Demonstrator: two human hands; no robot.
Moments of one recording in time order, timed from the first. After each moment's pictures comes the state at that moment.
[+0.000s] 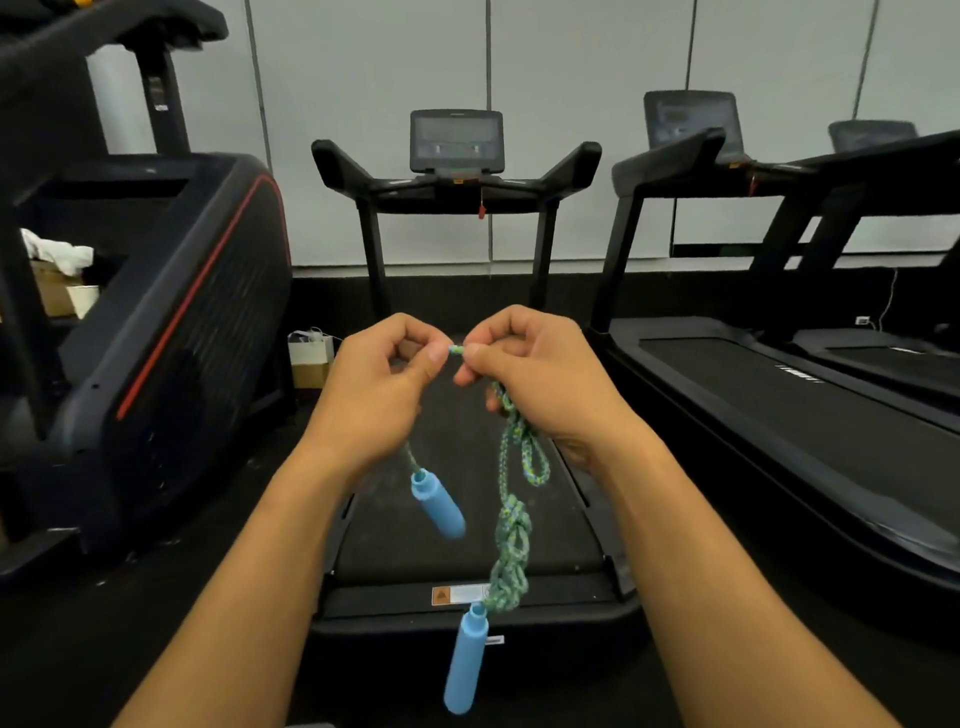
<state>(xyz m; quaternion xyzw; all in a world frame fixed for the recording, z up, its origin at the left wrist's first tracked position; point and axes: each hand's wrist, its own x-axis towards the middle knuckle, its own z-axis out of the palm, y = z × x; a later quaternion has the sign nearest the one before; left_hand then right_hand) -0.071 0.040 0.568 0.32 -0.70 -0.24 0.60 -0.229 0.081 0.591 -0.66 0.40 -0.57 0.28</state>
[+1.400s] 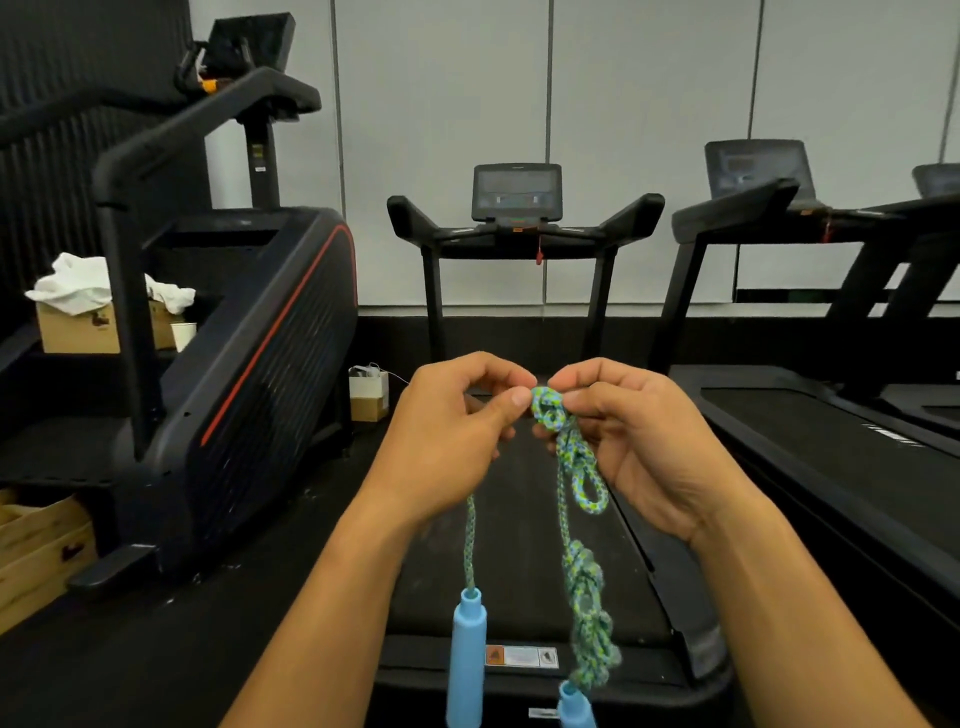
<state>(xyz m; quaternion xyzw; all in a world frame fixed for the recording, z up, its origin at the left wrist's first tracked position) -0.056 0.076 0.600 0.34 -0.71 -0.21 0.57 -0.224 0.085 0.605 -0.59 0.26 -0.59 0.48</state>
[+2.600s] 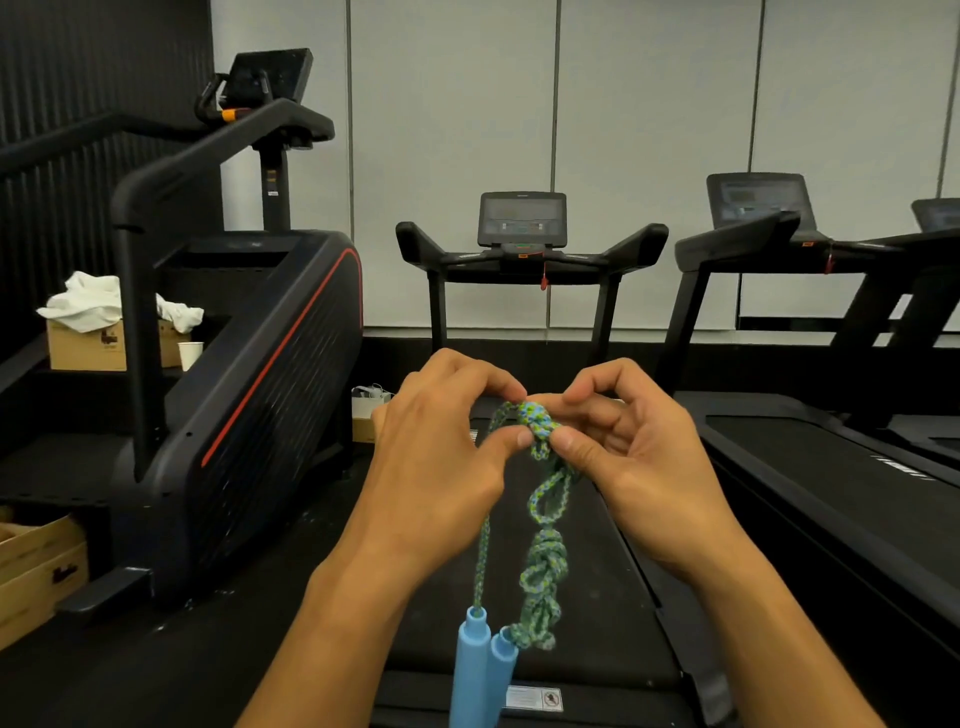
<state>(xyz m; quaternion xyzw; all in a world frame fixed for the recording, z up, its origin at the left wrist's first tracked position) -0.047 0.097 0.612 0.39 -0.73 0.05 0.56 -0.214 0.092 0.606 -0.71 0.25 -0.61 0.26</state>
